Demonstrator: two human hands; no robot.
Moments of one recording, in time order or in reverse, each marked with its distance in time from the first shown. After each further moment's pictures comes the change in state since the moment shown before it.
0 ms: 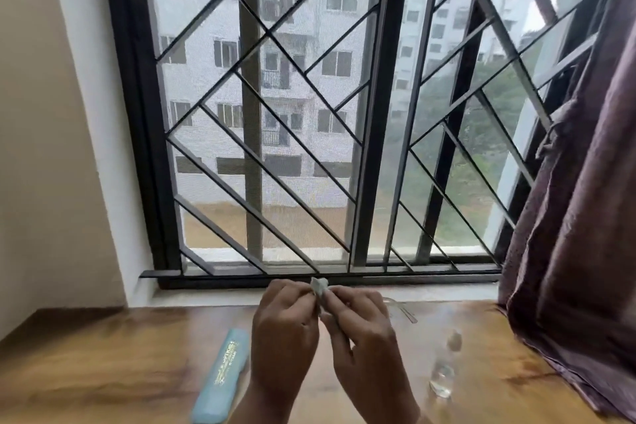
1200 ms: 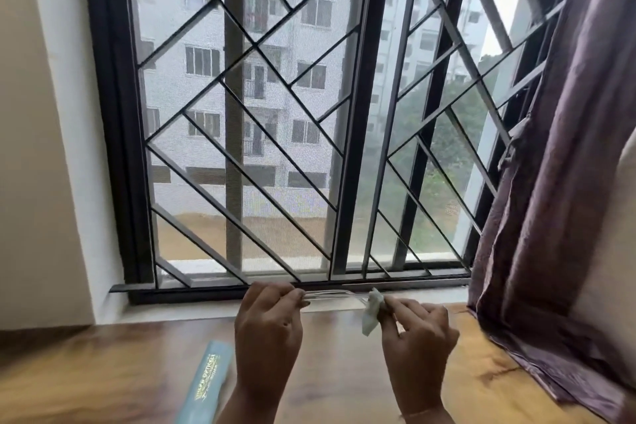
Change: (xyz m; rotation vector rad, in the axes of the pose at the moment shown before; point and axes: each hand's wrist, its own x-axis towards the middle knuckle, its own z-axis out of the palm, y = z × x) left_hand 0.004 -0.007 -0.001 -0.036 0.144 0.007; right_hand -0.010 0.048 -0.028 -0.470 0.261 0.382
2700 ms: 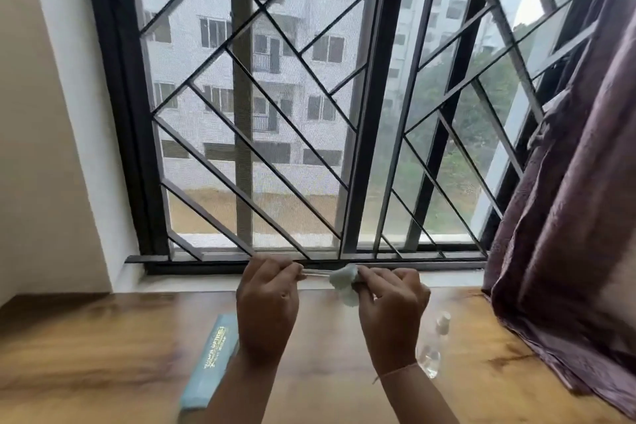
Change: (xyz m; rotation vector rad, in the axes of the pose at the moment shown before) left_hand -0.002 -0.023 0.017 0.083 -0.020 0.013; right_hand 0.004 -0.020 0.031 0.072 -0.099 -0.109
